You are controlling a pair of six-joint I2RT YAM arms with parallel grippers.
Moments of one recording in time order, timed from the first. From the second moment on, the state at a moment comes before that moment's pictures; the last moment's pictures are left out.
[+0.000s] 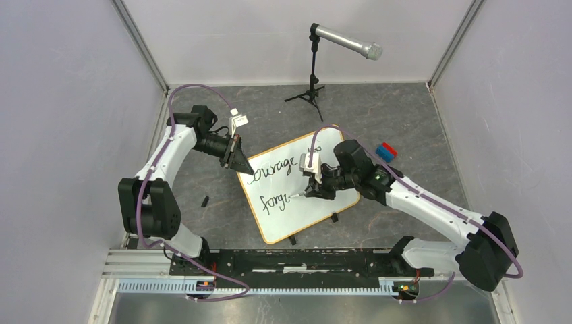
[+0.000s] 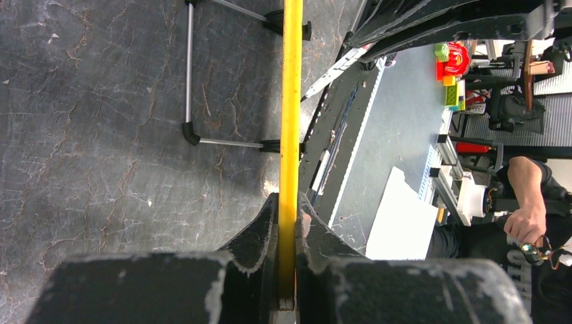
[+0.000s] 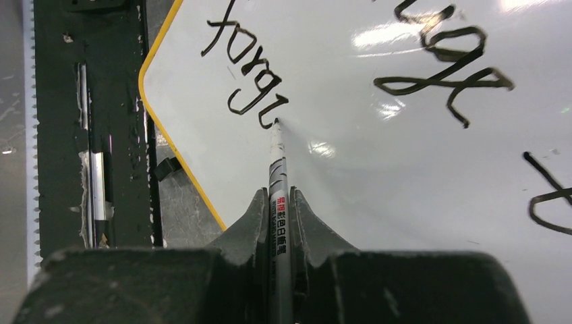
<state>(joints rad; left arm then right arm) -0.09 1.56 1.30 -1.25 1.05 0.57 0.75 1.19 0.84 -0.34 -0.57 -0.43</state>
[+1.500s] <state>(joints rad) -0.09 1.56 1.30 -1.25 1.04 0.57 0.72 1.14 0.86 -0.34 -0.57 -0.44</state>
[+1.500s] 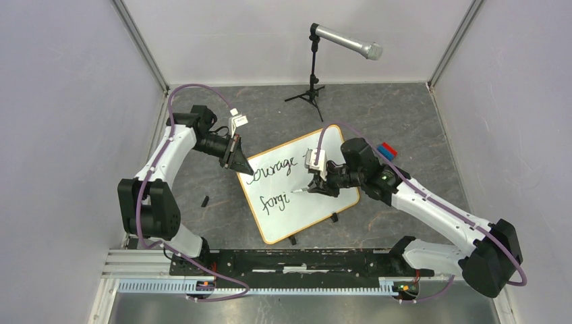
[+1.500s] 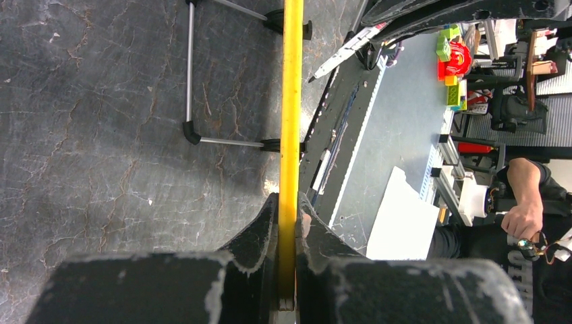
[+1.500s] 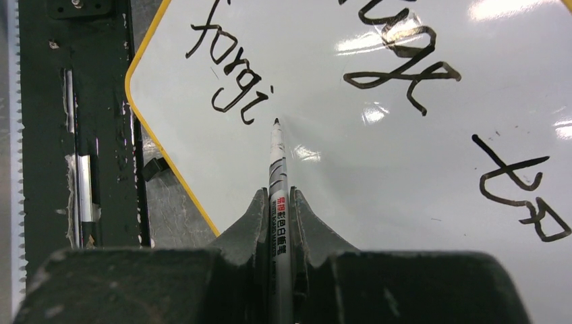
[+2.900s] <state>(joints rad) -0.09 1.55 1.30 -1.25 1.03 0.57 0.72 1.20 0.85 -0.31 -0.58 -0.45</state>
